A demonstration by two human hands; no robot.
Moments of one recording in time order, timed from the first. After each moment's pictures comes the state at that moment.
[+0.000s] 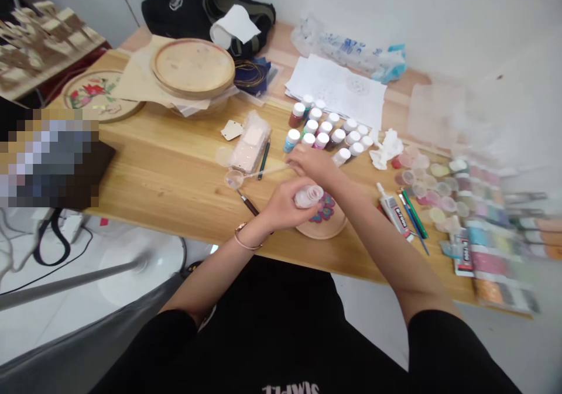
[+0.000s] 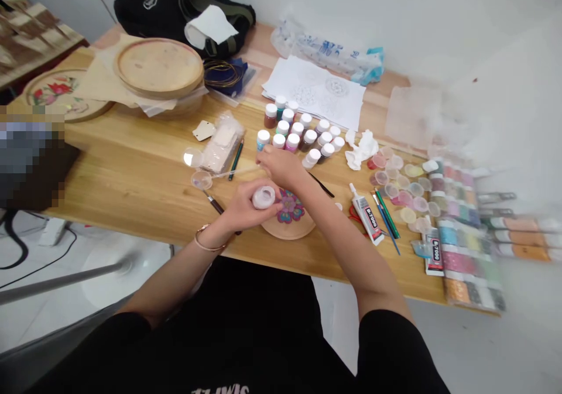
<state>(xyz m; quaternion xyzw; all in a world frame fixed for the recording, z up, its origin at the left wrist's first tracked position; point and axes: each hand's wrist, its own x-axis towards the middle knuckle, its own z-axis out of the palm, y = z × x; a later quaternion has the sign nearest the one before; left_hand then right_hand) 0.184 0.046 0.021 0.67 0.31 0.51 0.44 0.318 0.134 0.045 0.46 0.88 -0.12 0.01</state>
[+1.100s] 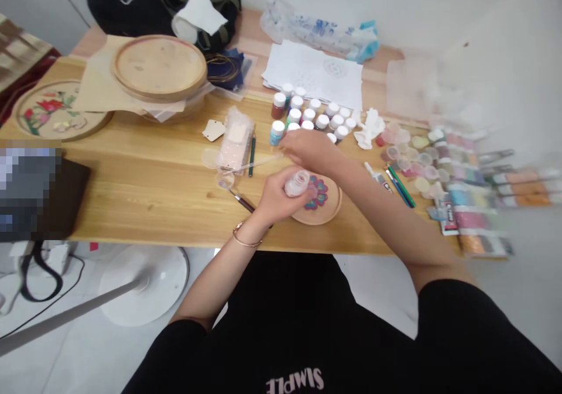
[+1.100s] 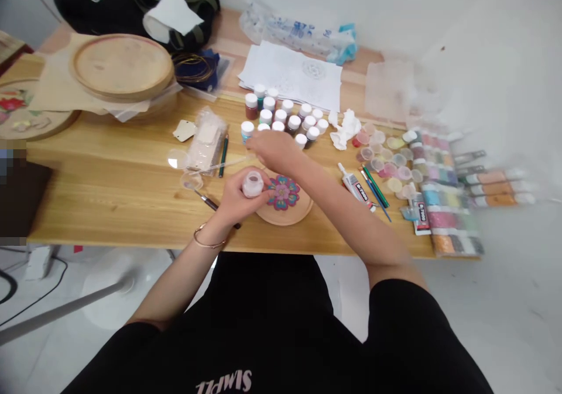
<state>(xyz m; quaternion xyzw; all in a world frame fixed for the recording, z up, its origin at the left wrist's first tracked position) 0.180 0.046 0.024 0.64 0.34 0.50 0.47 0.319 0.126 0.076 0.49 0.86 -0.08 0.04</state>
